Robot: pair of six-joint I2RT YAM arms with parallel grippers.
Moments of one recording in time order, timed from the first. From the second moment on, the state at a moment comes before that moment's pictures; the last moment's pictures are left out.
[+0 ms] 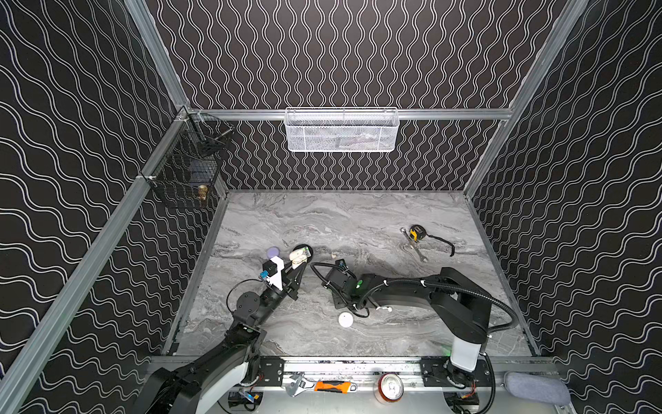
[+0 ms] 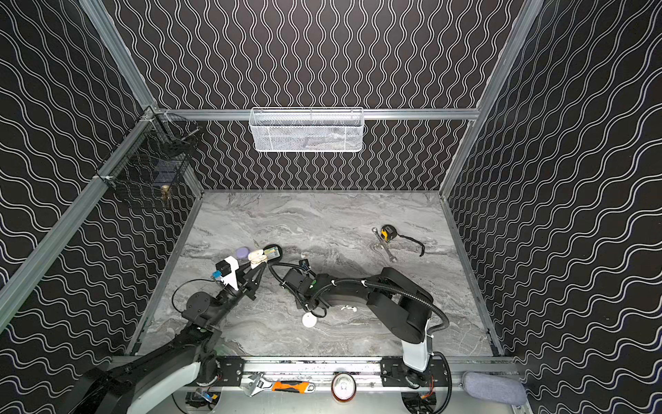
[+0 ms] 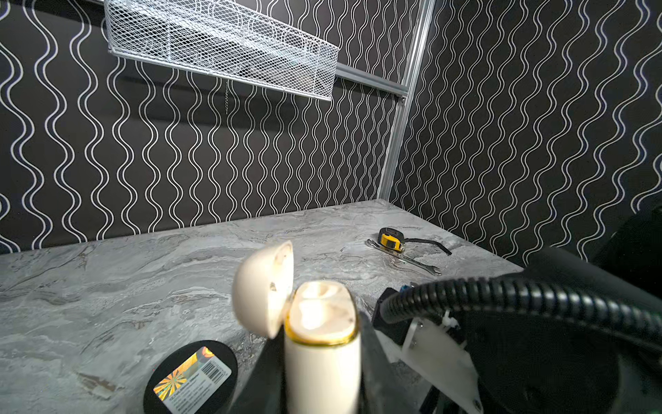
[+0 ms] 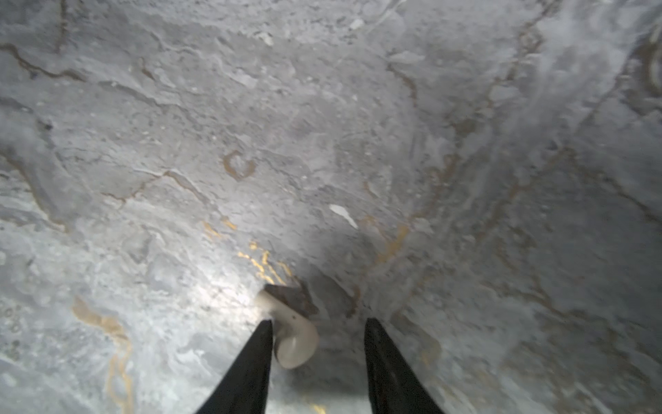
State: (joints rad) left arm -0.39 0.86 0.01 1.02 0.23 -0.19; right arm 1.09 1.86 1.11 -0.45 0.34 0.73
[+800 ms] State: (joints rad) left arm -0.39 0.84 0.01 1.00 0.22 -0.19; right arm 1.07 1.82 1.06 -0.49 0.40 0.74
